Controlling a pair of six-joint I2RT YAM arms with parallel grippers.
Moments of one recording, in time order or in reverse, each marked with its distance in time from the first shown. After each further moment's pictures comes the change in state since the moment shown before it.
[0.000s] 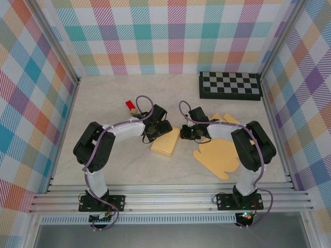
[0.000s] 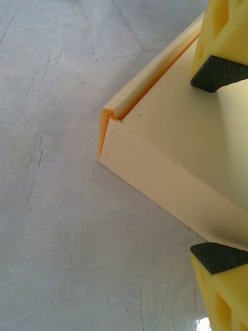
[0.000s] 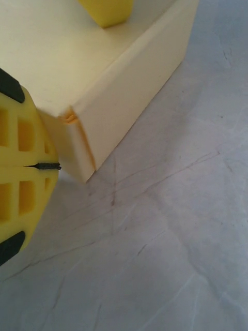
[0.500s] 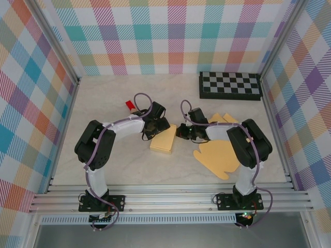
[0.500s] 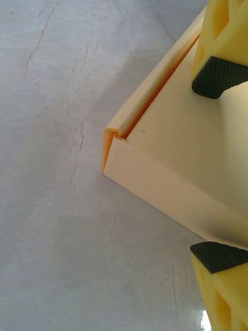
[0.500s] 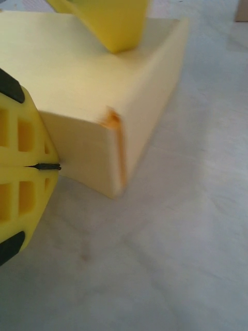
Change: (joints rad) left arm 0.025 0.028 0.045 -0.027 -0.029 -0.006; right arm 0.019 0.007 -0.057 0.170 -0.092 0.161
